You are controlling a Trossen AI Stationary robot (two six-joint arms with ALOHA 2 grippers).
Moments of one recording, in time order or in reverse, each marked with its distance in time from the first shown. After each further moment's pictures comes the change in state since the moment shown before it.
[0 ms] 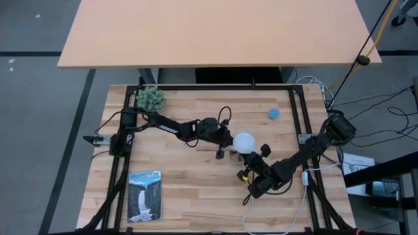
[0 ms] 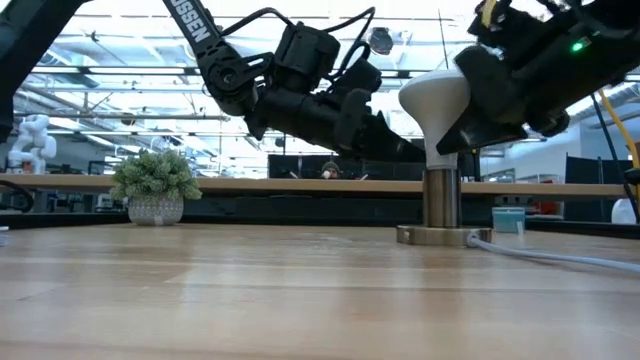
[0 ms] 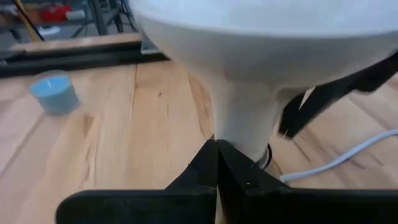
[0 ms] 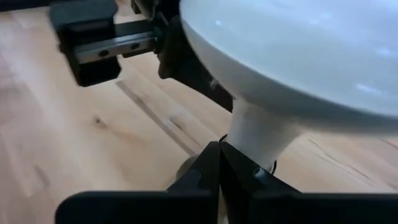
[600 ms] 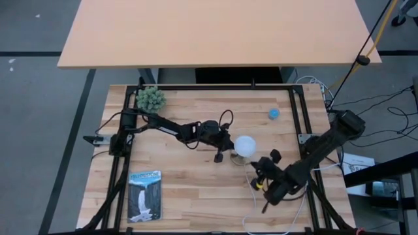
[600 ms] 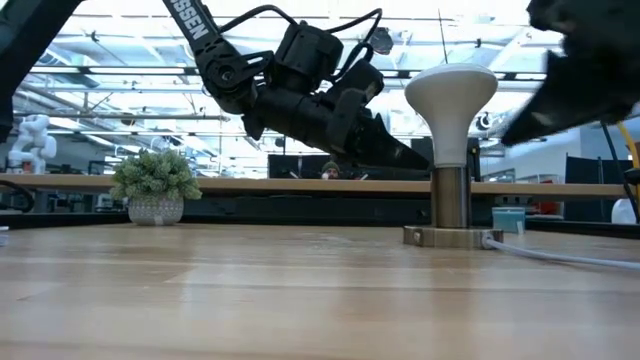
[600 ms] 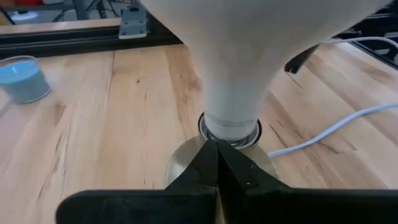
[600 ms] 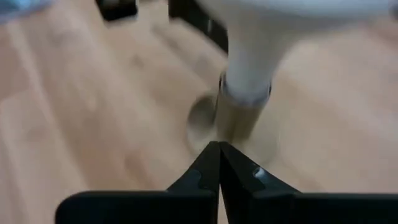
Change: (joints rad) left arm -0.028 0.000 0.000 -0.053 0.029 -0.011; right arm 0.149 -0.125 -0.007 -0.224 -0.164 0.190
